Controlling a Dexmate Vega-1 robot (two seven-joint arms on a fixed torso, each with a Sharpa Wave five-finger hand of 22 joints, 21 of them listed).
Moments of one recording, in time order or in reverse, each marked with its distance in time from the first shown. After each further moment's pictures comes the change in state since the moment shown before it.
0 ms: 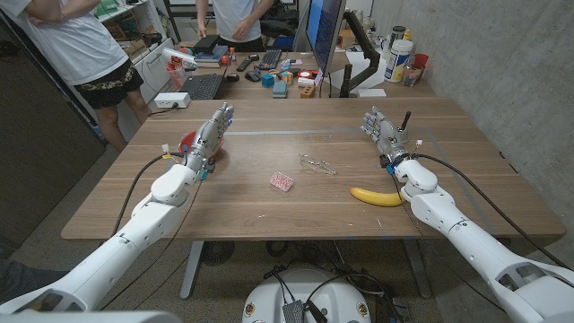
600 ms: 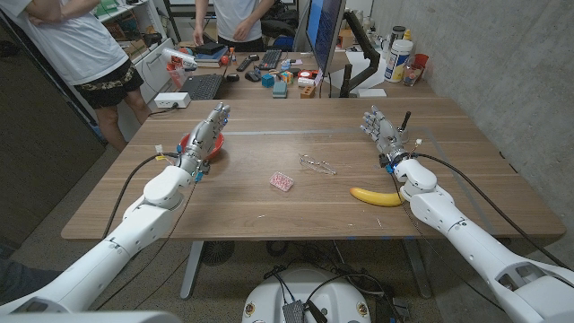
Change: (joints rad) left arm 0.047 0.037 -0.028 -0.052 0.008 -0.006 0.015; left_hand 0.005 -0.001 -0.004 -0.004 0.000 0.000 0.000 0.000 0.000 0.000 0.000 0.000 0.000 0.004 -0.004 0.000 0.000 0.000 0.000 0.000 0.000; right arm 0.000 0.002 -0.001 -0.005 0.000 0.004 0.000; right_hand 0.000 0.000 0.000 0.000 0.000 0.000 0.000 0.000 0.000 0.000 0.000 0.000 0.000 0.000 0.000 0.000 0.000 0.000 0.000 0.000 0.000
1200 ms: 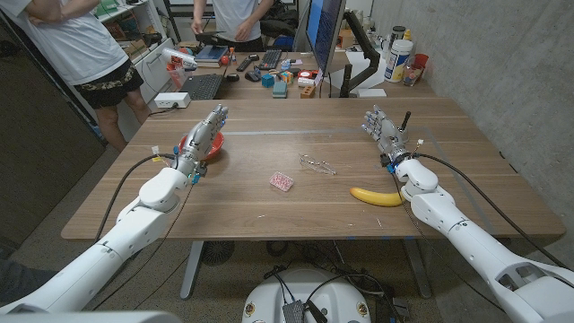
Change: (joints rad) left arm 0.036 0.026 -0.018 -0.034 0.019 0.010 0.020; left_hand 0.007 0.005 0.000 0.000 0.000 0.005 -0.005 0.000 0.000 0.005 -0.005 0.000 0.000 0.006 0.006 0.004 0.000 0.000 0.000 0.000 0.000; right arm -0.002 0.001 0.008 0.009 0.006 0.012 0.005; right_hand 0.000 0.000 0.000 0.000 0.000 0.000 0.000 0.000 0.000 0.000 0.000 0.000 0.000 0.000 0.000 0.000 0.000 0.000 0.000 0.000 0.000
